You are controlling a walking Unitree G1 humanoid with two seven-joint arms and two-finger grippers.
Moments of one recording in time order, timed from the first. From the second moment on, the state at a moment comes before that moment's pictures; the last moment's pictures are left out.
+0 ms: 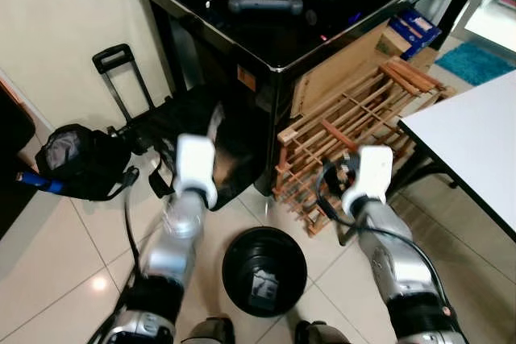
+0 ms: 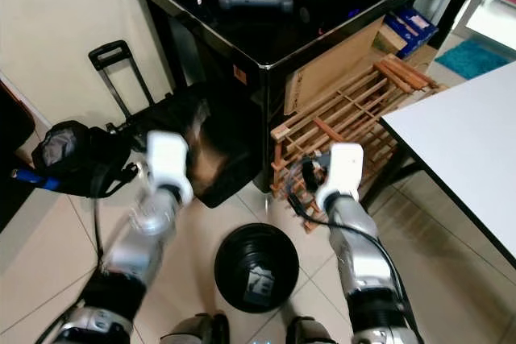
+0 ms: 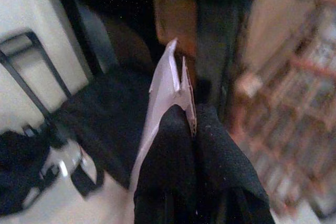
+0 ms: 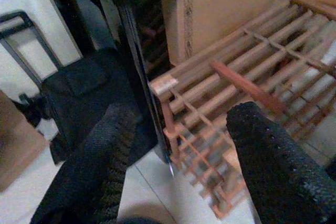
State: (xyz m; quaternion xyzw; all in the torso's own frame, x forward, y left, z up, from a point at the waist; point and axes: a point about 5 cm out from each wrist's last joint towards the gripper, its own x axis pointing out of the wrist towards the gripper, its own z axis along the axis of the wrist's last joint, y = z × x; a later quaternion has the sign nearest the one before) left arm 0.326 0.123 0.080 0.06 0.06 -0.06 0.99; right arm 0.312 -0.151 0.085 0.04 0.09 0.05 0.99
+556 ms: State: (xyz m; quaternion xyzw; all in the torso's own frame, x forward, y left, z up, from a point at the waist) left arm 0.288 0.095 -0.003 0.09 0.23 -0.15 0.96; right arm 0.257 -0.122 0.053 0.00 0.20 0.28 0.94
